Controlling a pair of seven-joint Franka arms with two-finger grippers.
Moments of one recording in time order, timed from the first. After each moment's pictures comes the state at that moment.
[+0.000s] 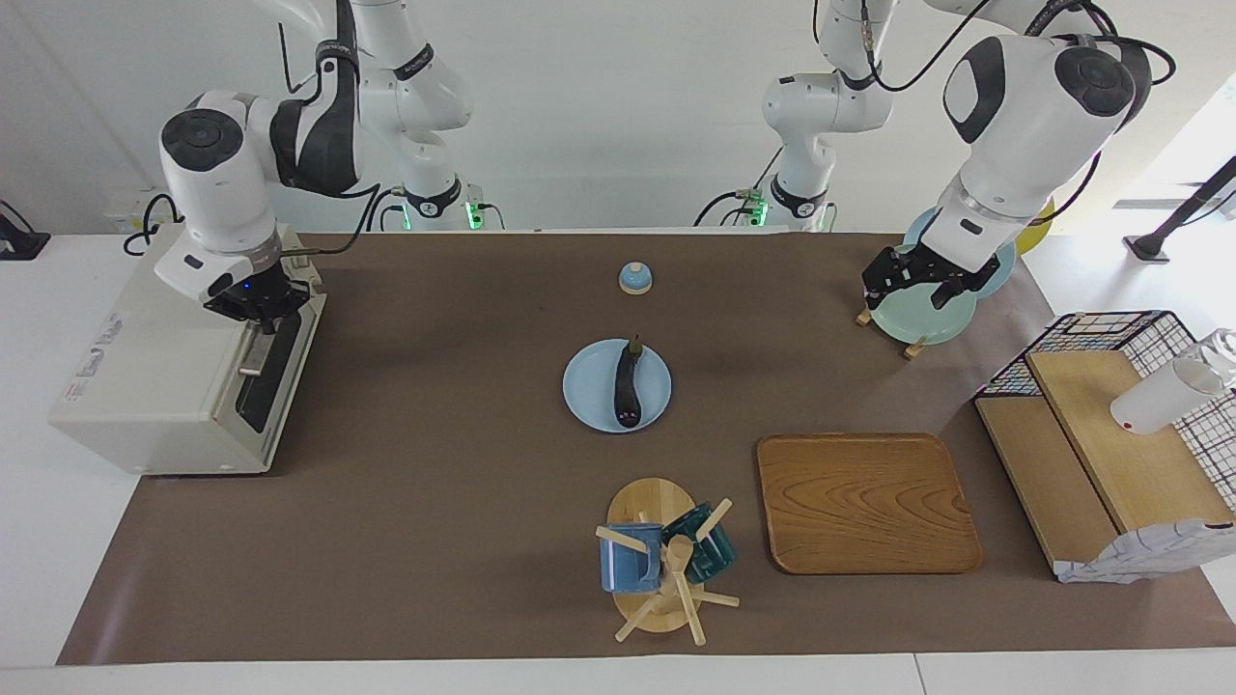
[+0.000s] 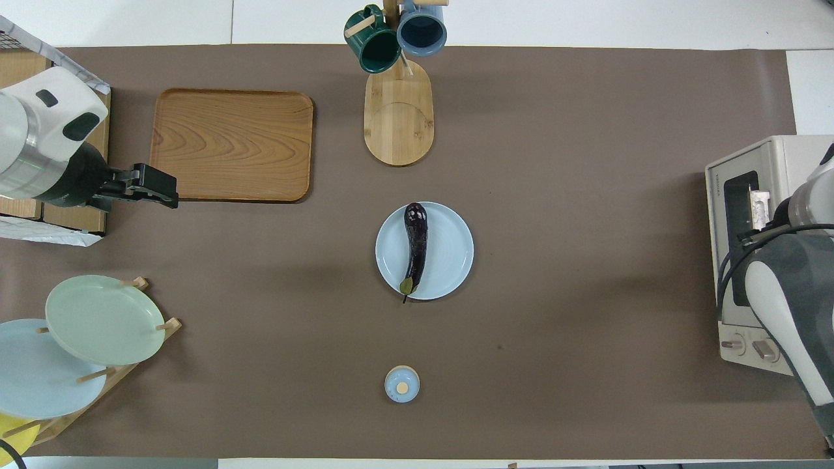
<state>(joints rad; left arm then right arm) -0.09 0.05 -0.07 -1.63 -0.05 1.62 -0.10 -0.06 -0.08 -0.04 -2.08 -0.30 1.97 -0.26</state>
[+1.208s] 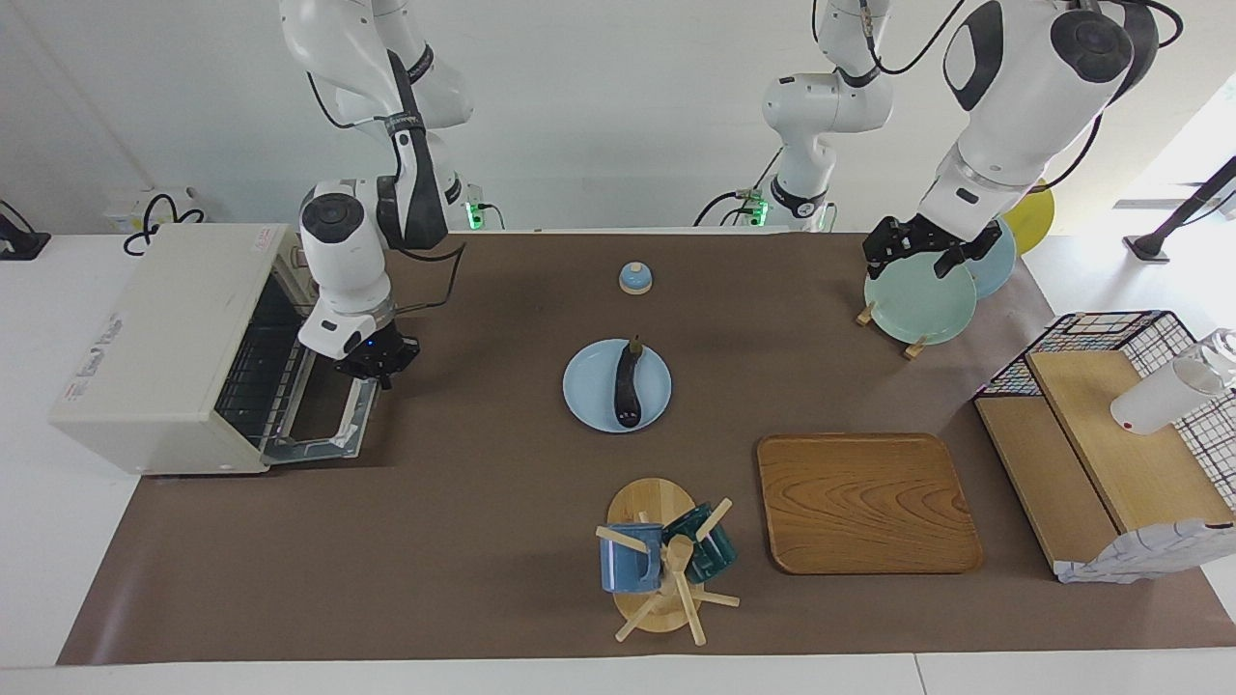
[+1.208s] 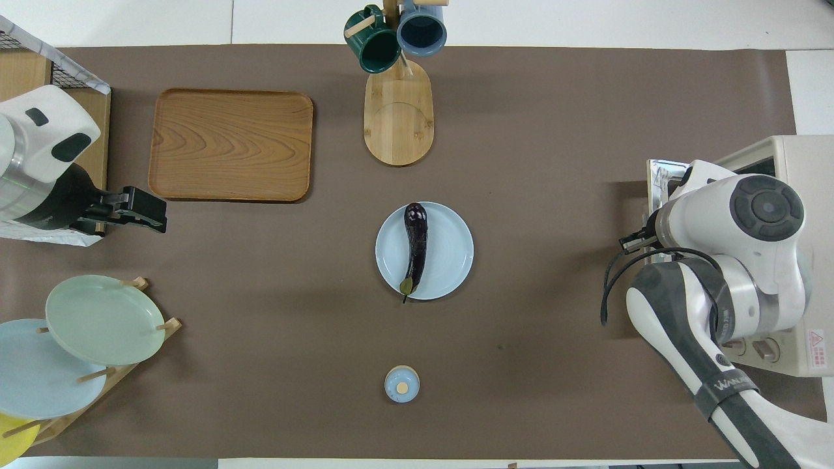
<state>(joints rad) -0.09 -0.04 -0.07 -1.67 -0.03 1.54 -0.10 0.08 0.09 -0.02 -2.30 -0.16 2.42 -0.14</state>
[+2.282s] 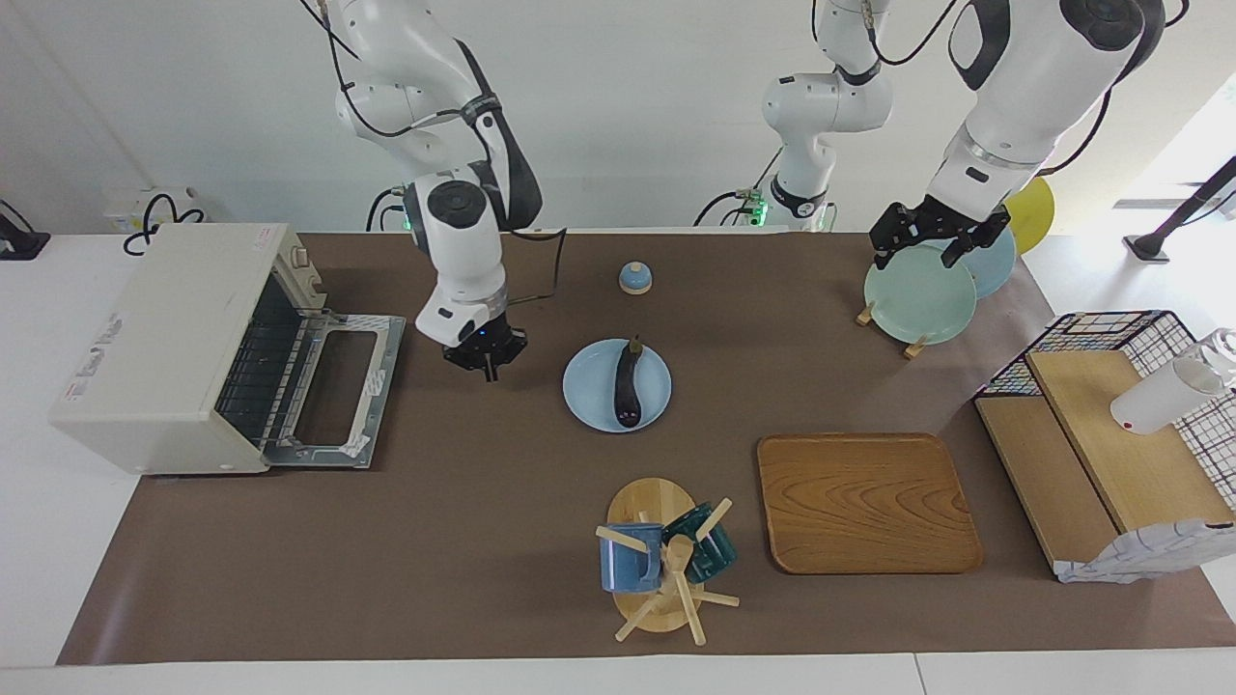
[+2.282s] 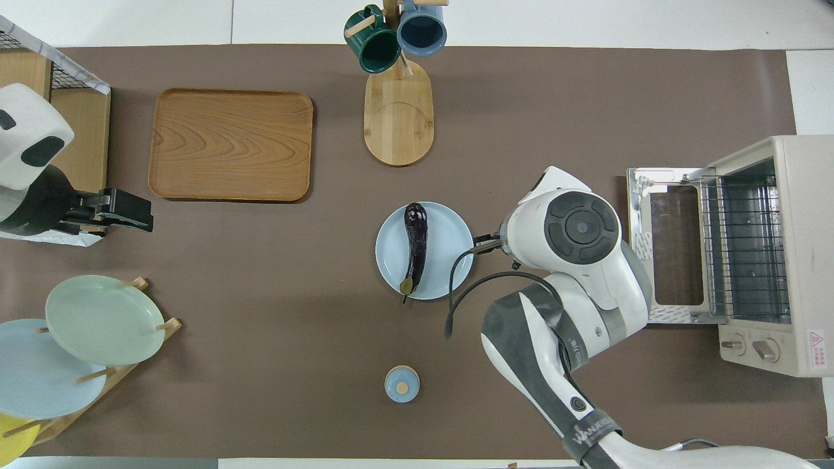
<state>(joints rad) -0.08 -0.05 -0.07 -1.68 -0.03 1.56 -0.10 0.49 0.13 -0.03 -2.04 -0.01 2.27 0.27</state>
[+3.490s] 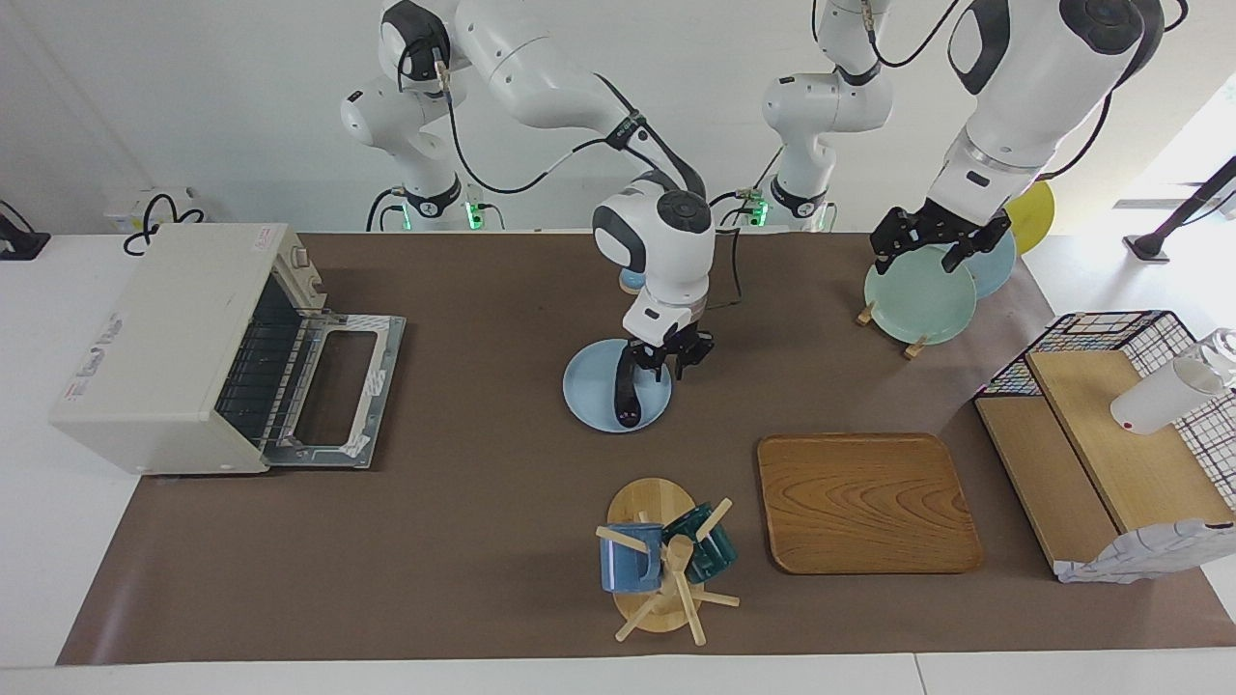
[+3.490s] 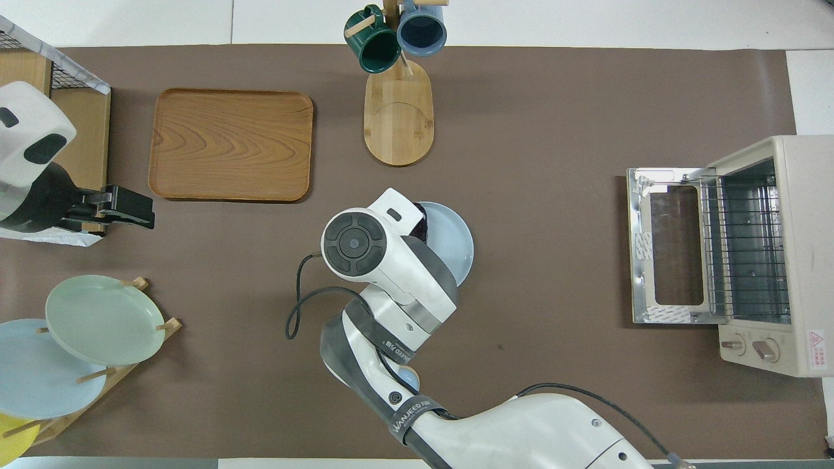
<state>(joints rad) -0.08 -0.05 -0.07 -1.68 -0.03 1.57 -0.10 0.78 0.52 -0.03 -1.67 -0.02 2.26 0.69</state>
